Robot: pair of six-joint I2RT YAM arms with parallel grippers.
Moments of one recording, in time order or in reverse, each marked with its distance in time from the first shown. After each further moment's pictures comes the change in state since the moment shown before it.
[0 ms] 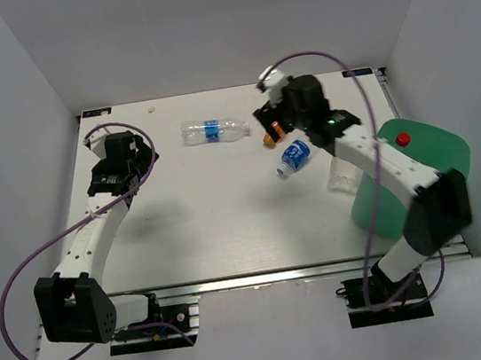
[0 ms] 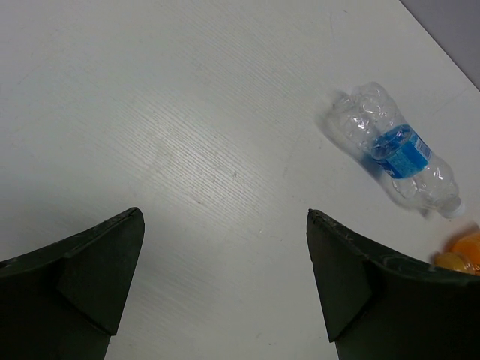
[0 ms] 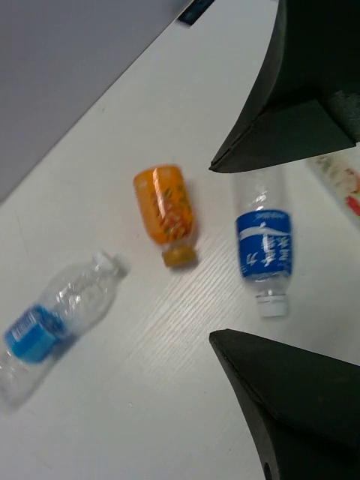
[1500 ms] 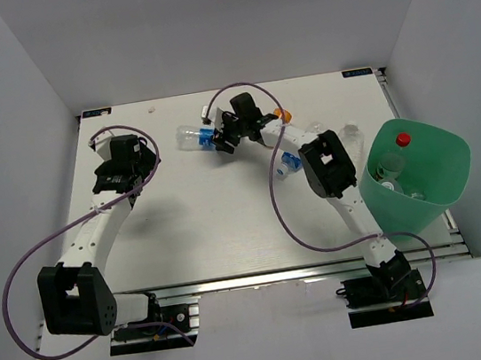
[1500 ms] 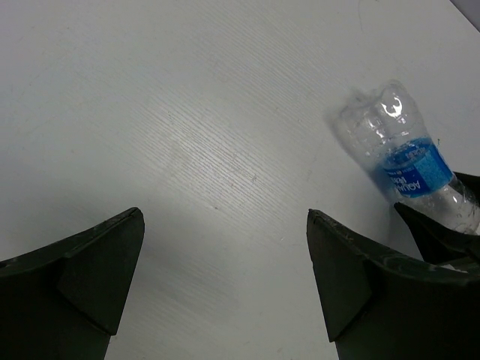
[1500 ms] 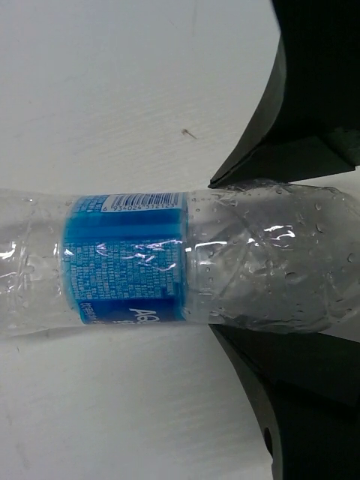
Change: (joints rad) left arm 0.001 0.044 -0.039 0.051 -0.034 0.040; right arm 0.047 1.110 0.793 0.109 -0.536 -0.354
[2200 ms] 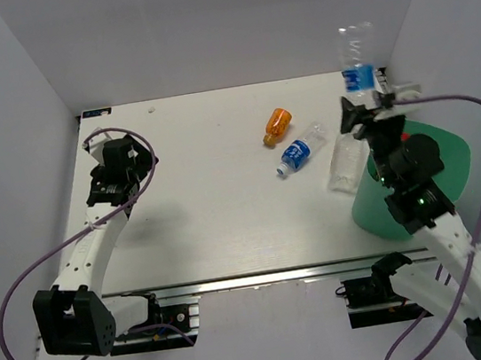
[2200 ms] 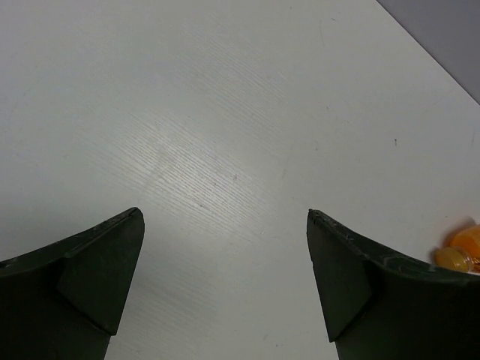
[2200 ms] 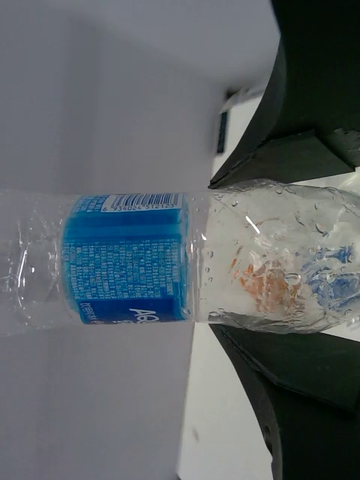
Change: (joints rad) left arm 0.000 -0.119 -0.031 0.007 0.027 0.003; right arm -0.119 -1.727 -1.227 0.364 0.686 0.502
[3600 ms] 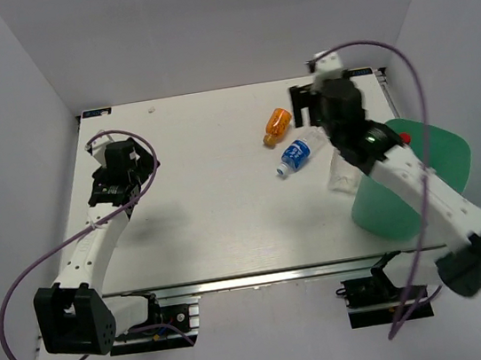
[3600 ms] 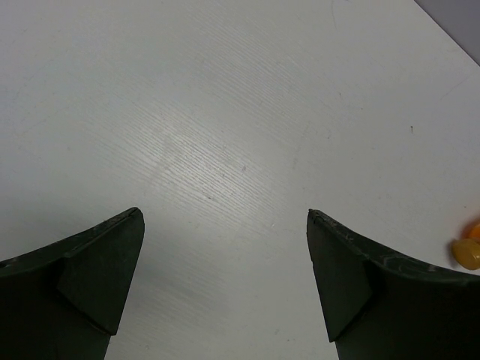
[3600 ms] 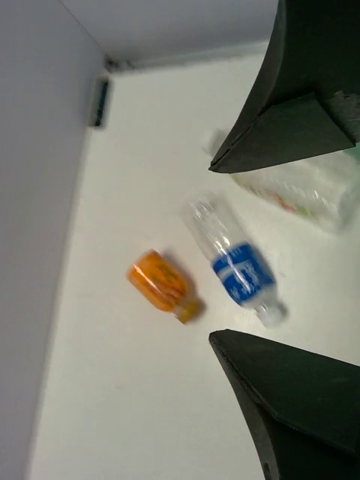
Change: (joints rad) left arm 0.000 0.011 -0.024 0.004 0.016 0.017; right arm 0.075 0.332 0.358 -0.486 0.215 0.087
